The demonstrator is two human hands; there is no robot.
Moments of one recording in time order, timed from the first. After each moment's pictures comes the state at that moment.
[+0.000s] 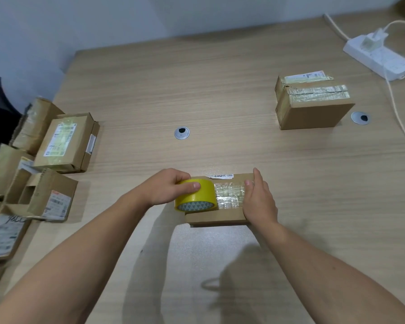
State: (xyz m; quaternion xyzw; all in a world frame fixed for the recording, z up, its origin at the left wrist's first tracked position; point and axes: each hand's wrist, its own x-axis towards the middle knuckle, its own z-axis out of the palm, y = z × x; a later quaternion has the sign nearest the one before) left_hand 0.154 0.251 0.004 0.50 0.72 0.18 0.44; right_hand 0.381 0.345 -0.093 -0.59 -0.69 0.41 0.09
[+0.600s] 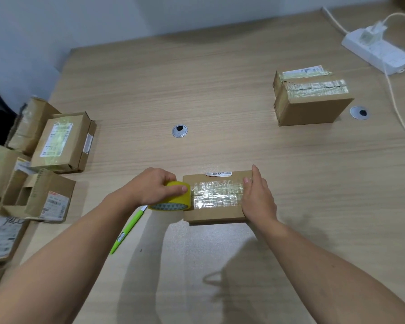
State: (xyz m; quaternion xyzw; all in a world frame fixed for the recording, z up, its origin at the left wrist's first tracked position) left_hand 0.133 0.243 0.002 0.53 0.78 0.04 0.33; right_hand 0.381 0.344 -0.094 -0.59 -0.70 0.40 0.09
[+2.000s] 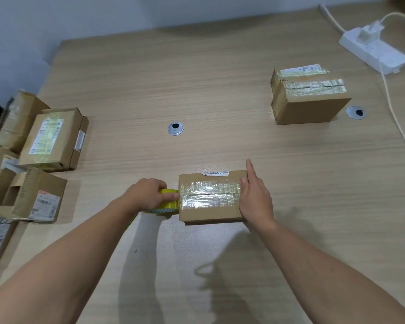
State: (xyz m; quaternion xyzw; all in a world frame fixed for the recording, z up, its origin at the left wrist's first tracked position) left_hand 0.122 0.235 -0.053 0.46 0.82 -0.07 0.33; right_hand 0.383 0.343 -0.094 -0.56 -0.70 0.42 0.11
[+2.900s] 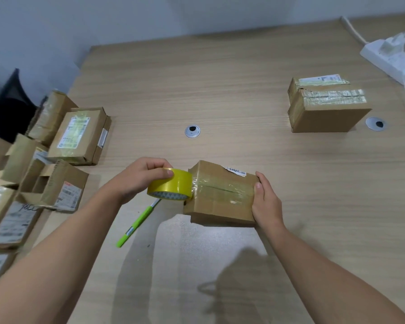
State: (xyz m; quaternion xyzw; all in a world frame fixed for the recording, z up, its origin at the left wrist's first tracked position) left_hand 0.113 0.210 0.033 0.37 0.70 0.37 0.48; right_hand 0.382 0.335 -0.091 -0.56 -0.62 0.51 0.21
